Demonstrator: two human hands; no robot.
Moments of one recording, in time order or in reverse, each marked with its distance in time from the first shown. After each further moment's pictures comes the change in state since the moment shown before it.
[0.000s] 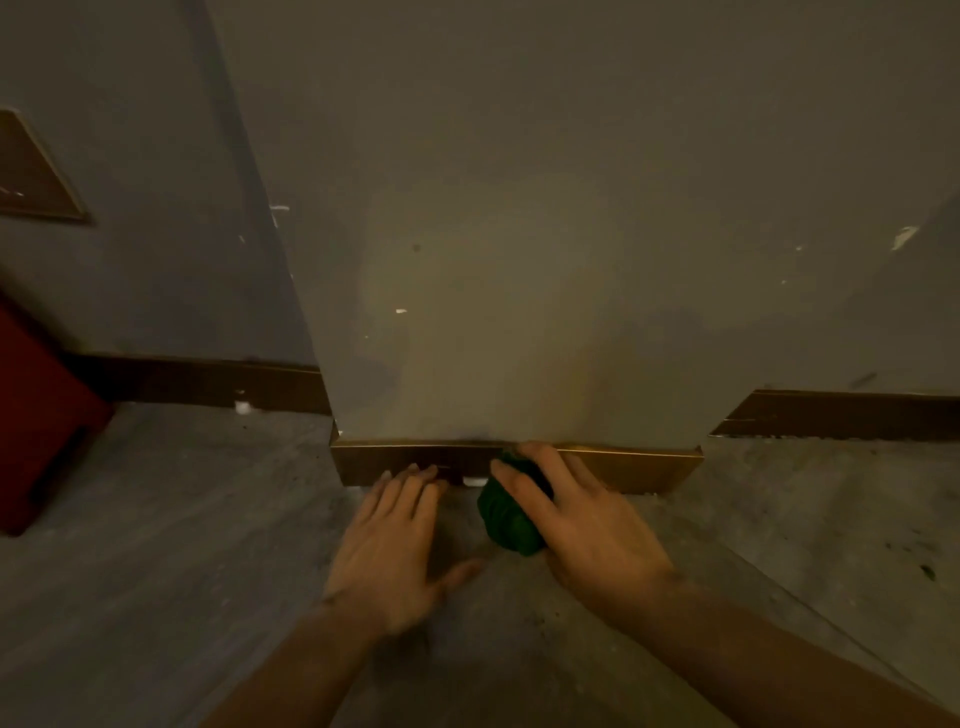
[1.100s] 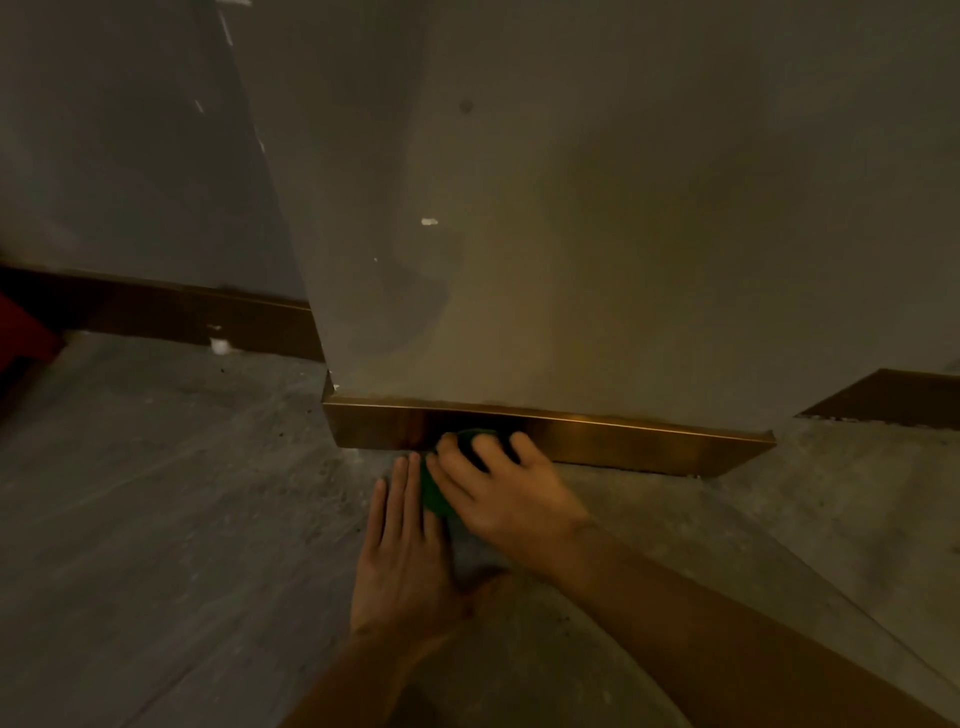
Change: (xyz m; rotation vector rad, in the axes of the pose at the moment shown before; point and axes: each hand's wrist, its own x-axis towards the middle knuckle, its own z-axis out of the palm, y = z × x) left_hand -0.002 -0.008 0.111 0.045 -0.036 -0.171; right_hand 0.070 -0.018 0.113 -0.427 0.098 -0.385
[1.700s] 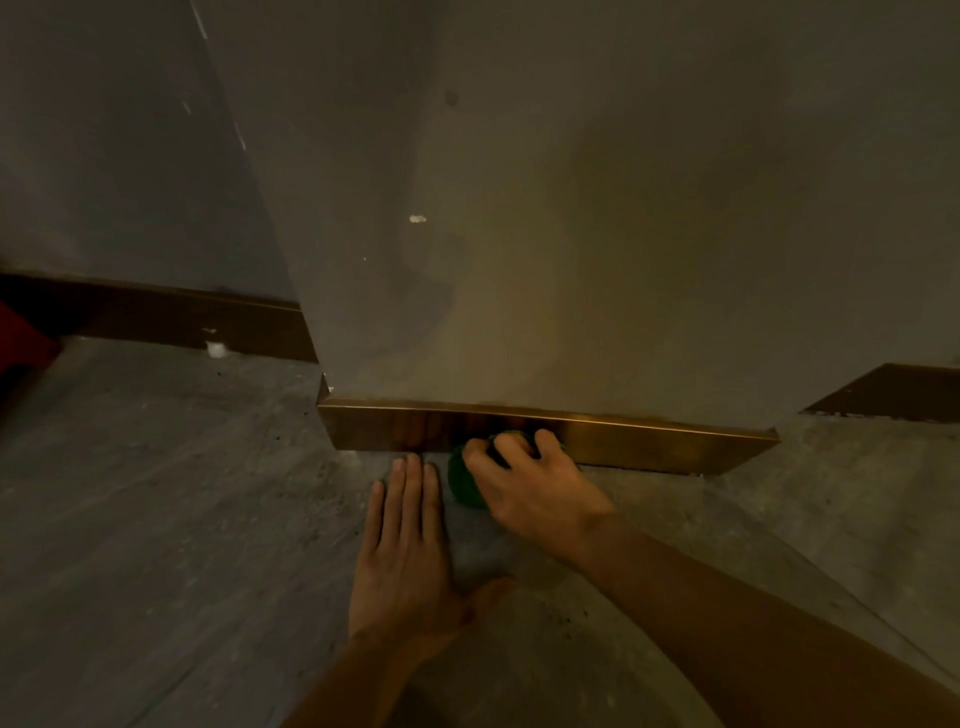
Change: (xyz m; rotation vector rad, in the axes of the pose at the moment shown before) left_hand 0.001 0.001 -0.001 0.019 0.018 -0.013; right_hand -0.010 0.020 0.021 -0.090 -0.191 -0.031
